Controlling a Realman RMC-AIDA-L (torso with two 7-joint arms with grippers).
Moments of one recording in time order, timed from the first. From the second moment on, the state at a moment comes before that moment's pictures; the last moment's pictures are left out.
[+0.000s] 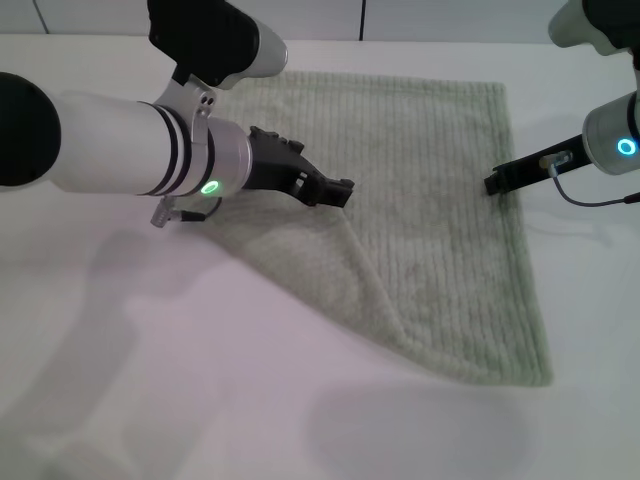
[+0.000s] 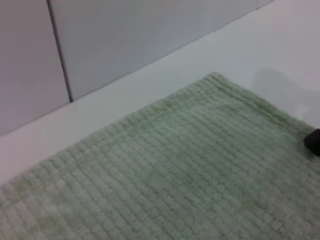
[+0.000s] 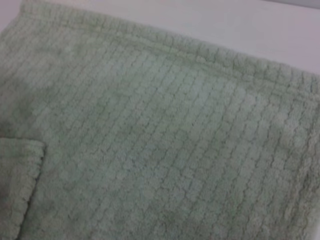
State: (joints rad) left arm -0.50 -2.07 -1.40 -1.20 2.39 -0.77 0.54; right arm 0.83 2.04 -1.12 -0.65 -2.51 -1.03 2.48
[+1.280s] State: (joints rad) left arm -0.60 -2.07 -1.26 -0.98 2.48 -0.53 0.46; right arm 0.83 2.04 -1.12 -0.66 -2.50 -1.04 2.48
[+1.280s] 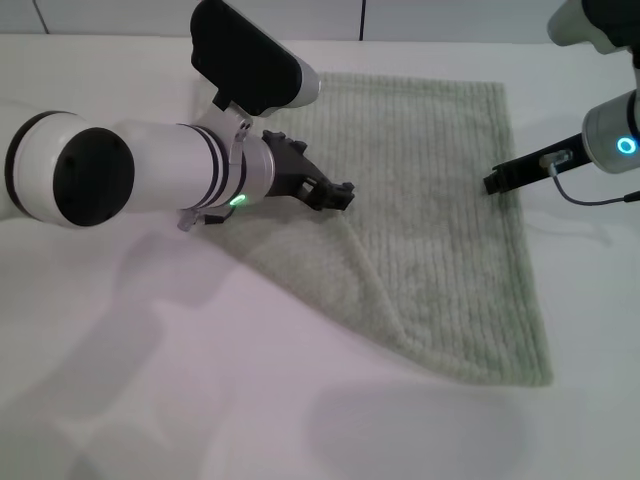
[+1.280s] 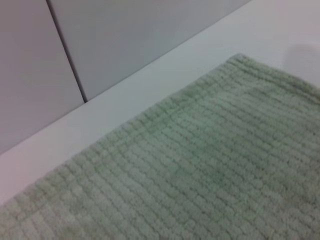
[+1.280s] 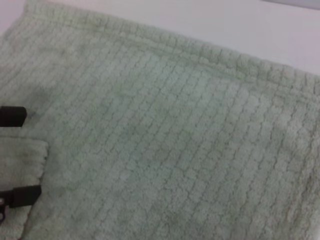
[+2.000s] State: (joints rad) left arm -0.64 -2.07 -1.26 -0.94 2.48 -0.54 0.45; right arm 0.83 2.04 -1.12 -0.66 -2.50 -1.04 2.48
